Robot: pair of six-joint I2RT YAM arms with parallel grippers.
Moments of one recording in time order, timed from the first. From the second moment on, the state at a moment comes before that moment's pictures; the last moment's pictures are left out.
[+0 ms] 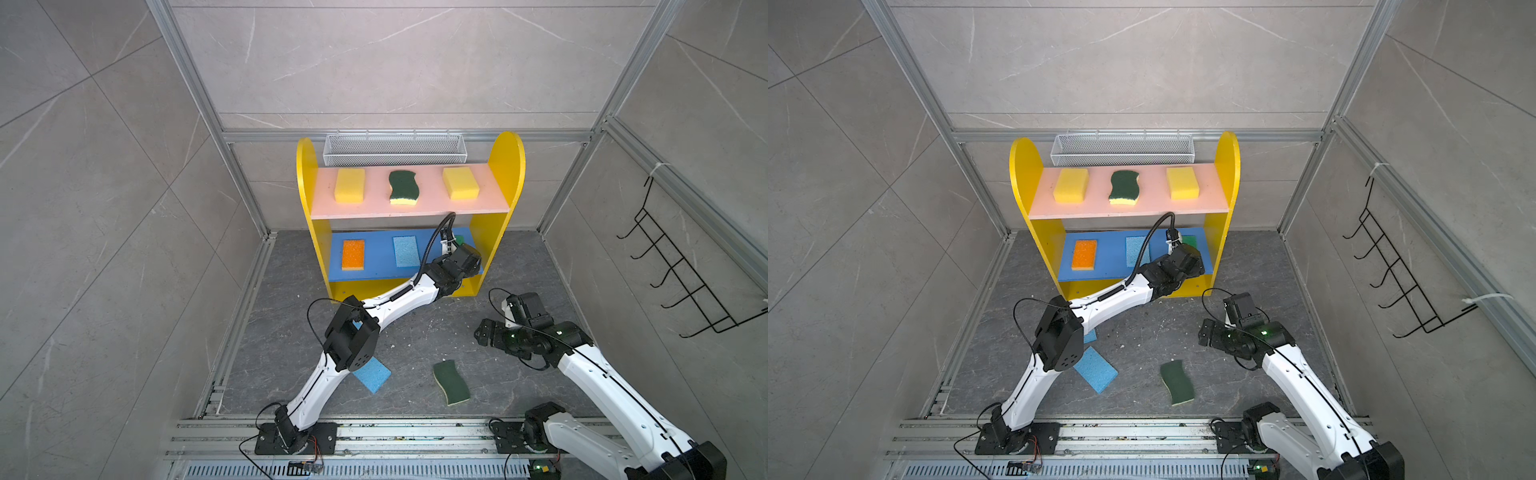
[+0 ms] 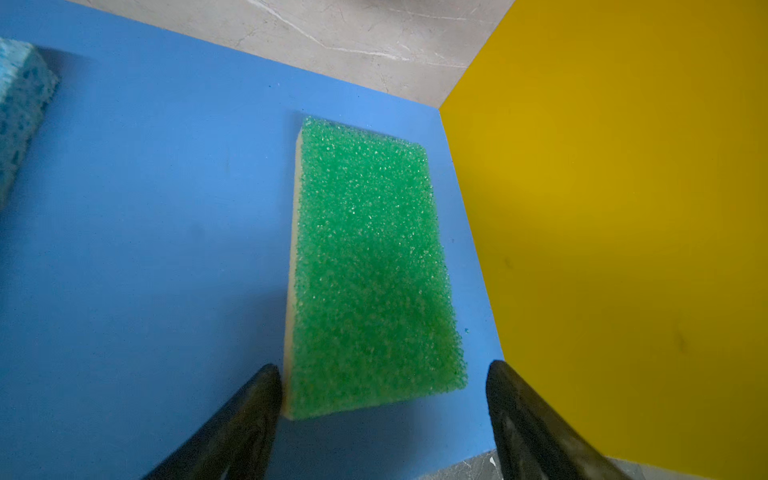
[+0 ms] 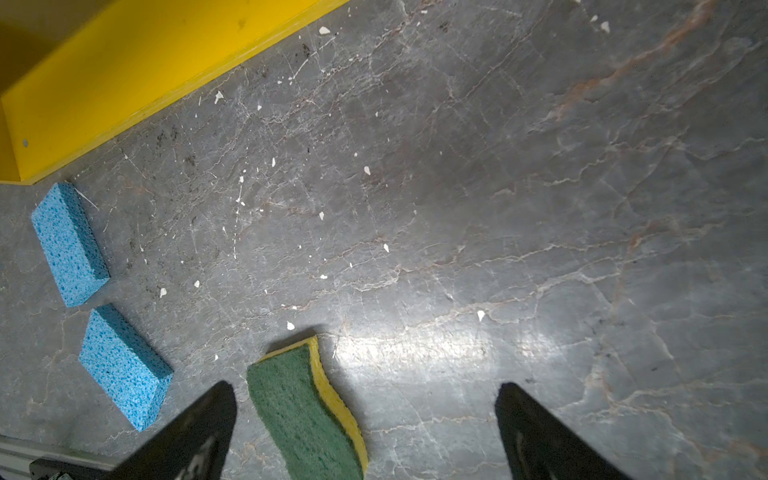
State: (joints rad) left arm -0.94 2.31 2.10 -0.40 -0.43 -0.82; right arm 0.31 0.97 0.77 -0.89 -0.10 0.55
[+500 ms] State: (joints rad) left arm -0.95 2.26 2.05 -0.42 -0.43 -0.79; right arm 0.31 0.97 0.79 -0.89 -0.09 0.55
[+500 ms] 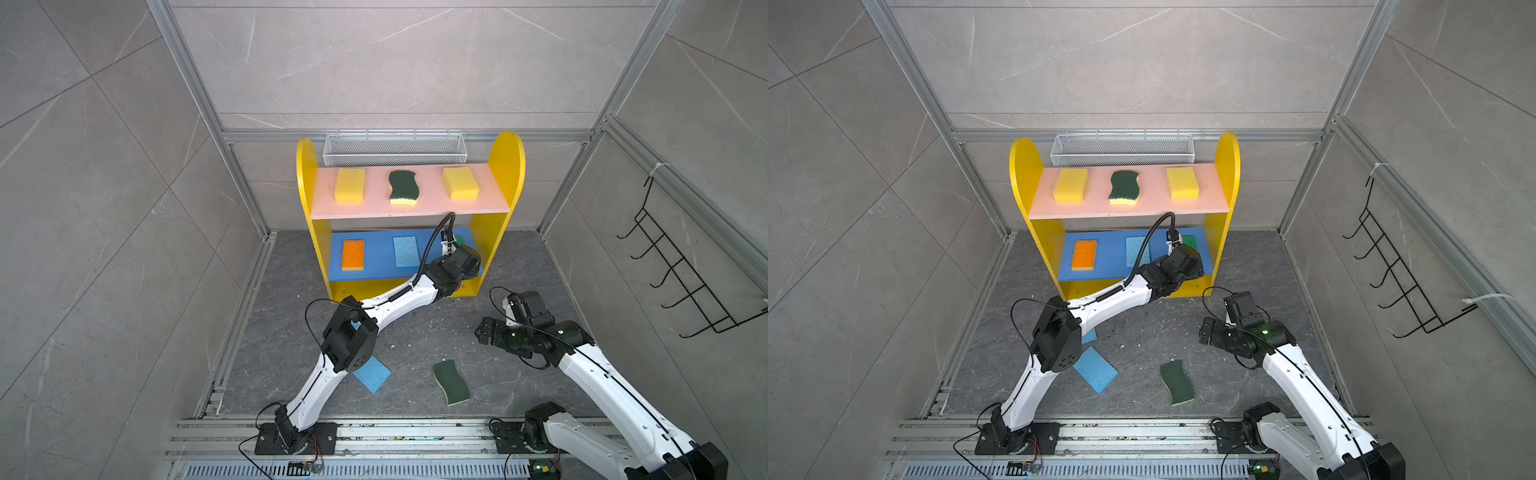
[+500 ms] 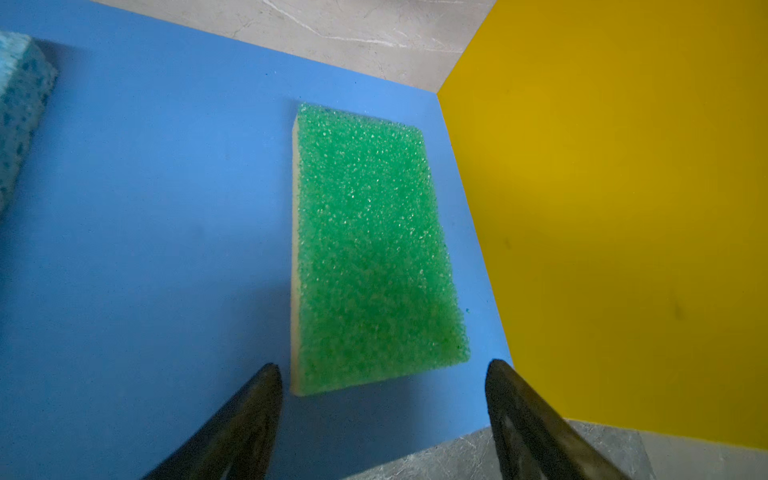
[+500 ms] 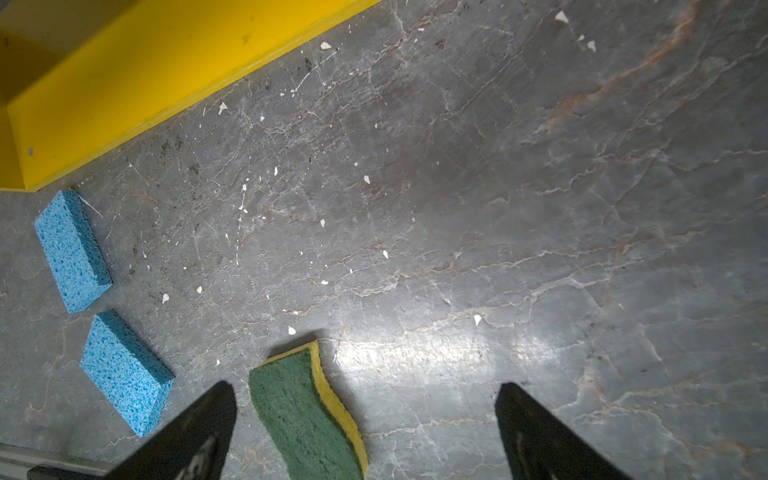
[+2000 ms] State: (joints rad) left arm -1.04 1.23 0.95 -0.97 -0.65 -1.11; right arm 0.33 1.01 0.73 -0.88 -0.03 0.61
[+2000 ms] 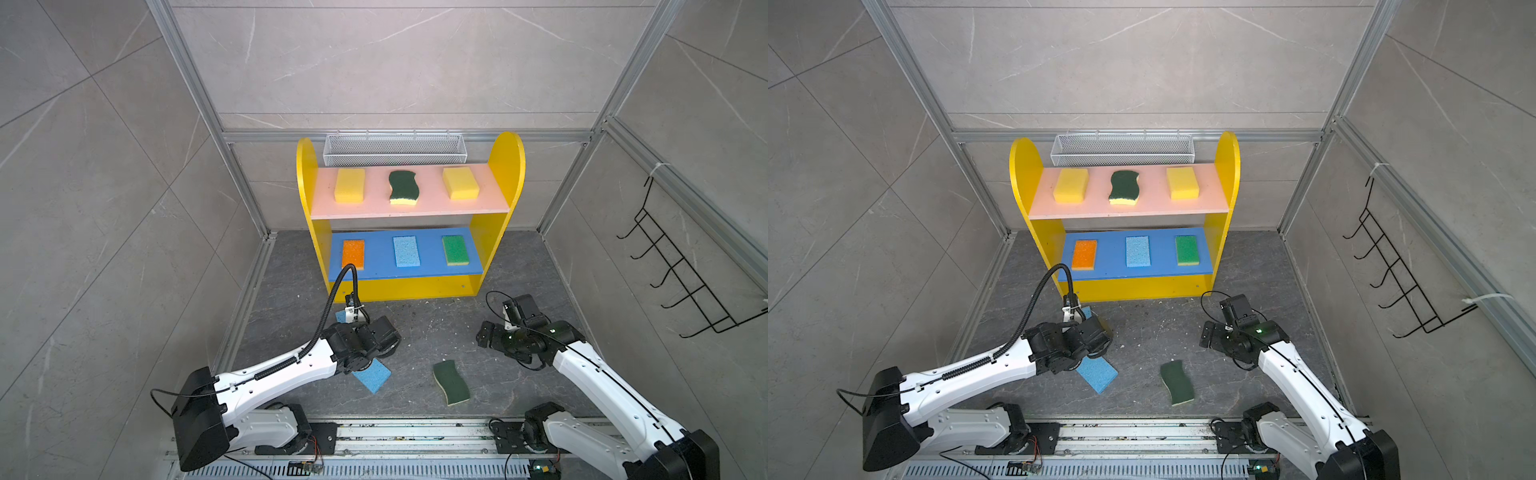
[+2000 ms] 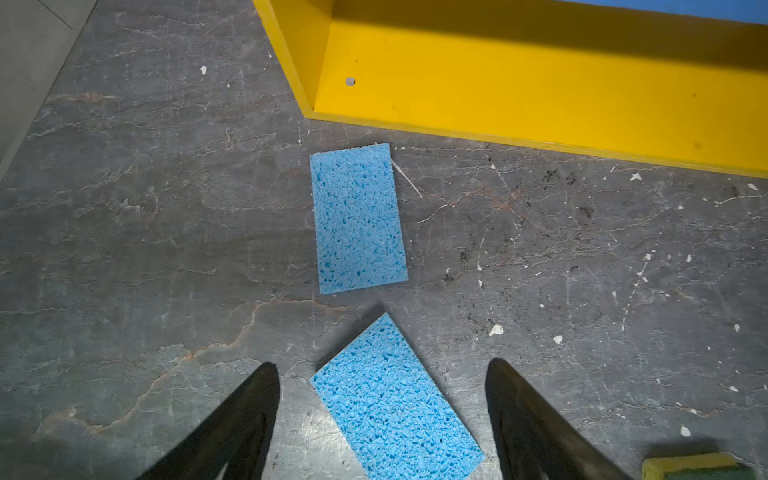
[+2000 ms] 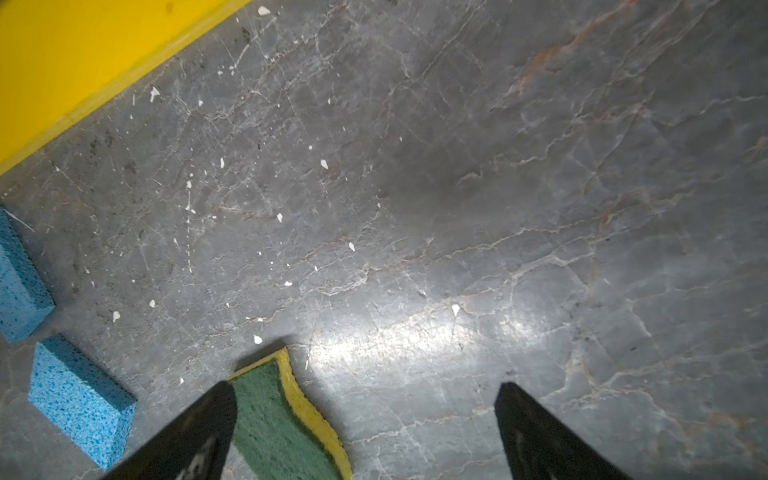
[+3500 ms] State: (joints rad) left arm -1.04 1.09 0.80 -1.03 -0.58 -1.25; right arm 1.14 1.20 0.63 -0.83 0.10 0.89
